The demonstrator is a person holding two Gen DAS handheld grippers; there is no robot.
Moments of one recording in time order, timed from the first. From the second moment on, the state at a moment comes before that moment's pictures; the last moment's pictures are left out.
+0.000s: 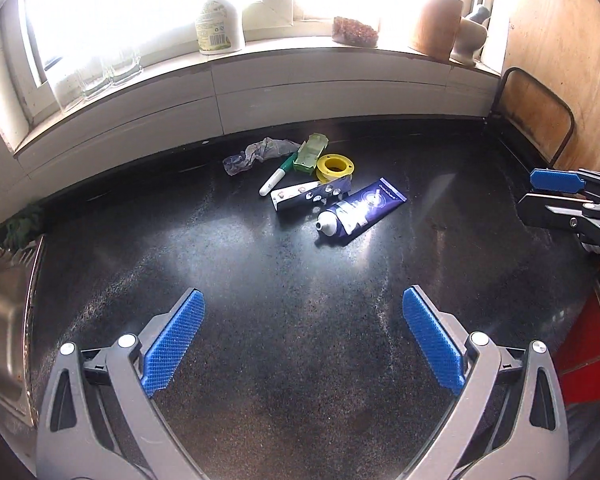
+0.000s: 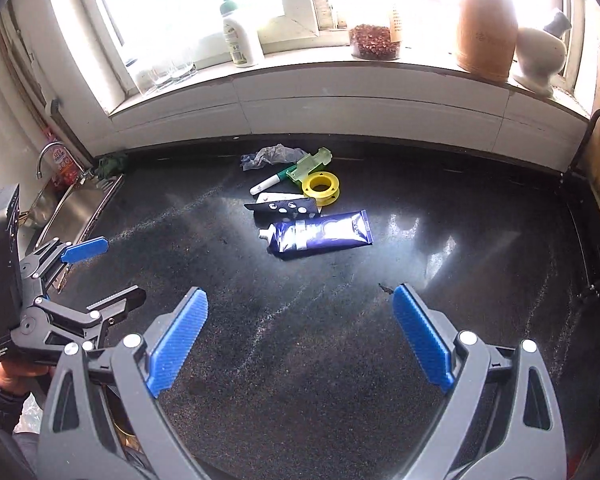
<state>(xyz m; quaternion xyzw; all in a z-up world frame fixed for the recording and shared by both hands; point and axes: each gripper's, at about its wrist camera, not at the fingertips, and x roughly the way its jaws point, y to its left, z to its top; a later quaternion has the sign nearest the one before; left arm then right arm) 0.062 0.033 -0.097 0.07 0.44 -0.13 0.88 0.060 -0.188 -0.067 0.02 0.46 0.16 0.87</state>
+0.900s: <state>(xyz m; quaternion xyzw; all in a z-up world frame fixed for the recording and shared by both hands) 0.243 -0.028 -0.192 0.15 0.46 -0.27 0.83 0.268 -0.158 -0.171 -0.04 0.54 0.22 0.81</state>
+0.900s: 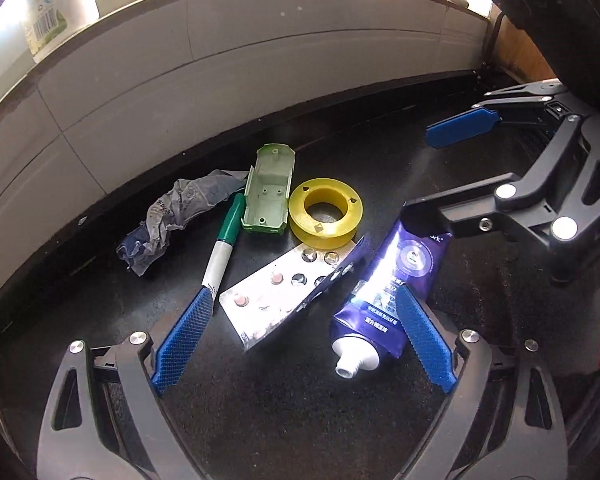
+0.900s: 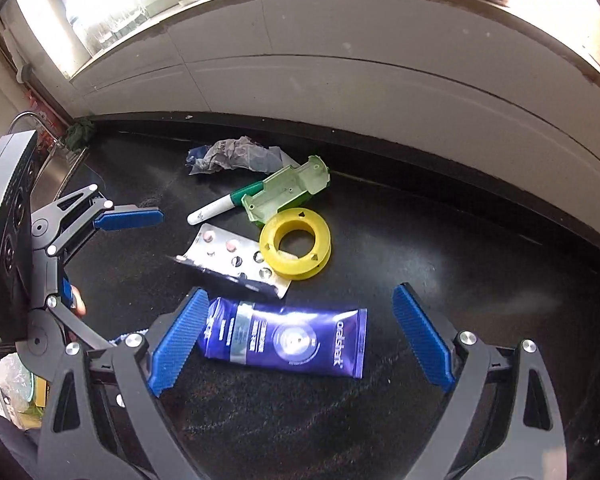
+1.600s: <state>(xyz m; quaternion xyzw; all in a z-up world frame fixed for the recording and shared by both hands) 0.263 -0.034 -0.226 0.16 0.48 -0.31 0.80 0.305 -0.129 -0.202 -0.08 0.56 0.23 0.79</state>
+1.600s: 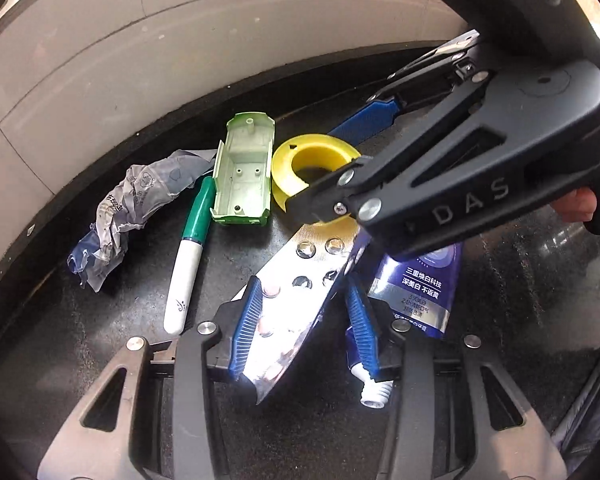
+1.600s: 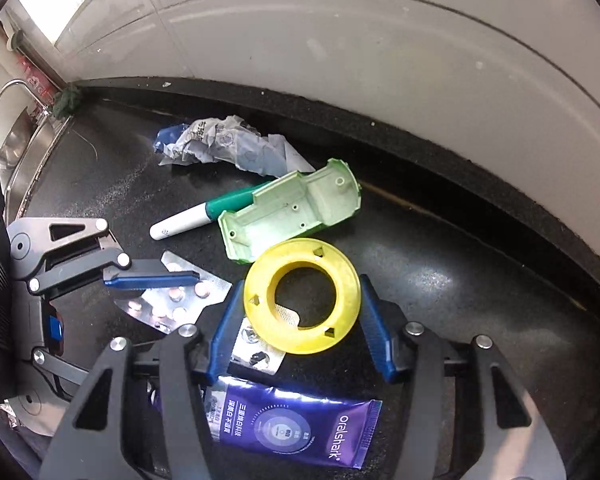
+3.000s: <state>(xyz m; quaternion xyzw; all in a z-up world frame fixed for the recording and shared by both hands) 0.076 0.020 -0.133 0.07 0.47 -0.12 0.87 0.108 -0.147 -0.102 -0.06 0.48 0.22 0.85</state>
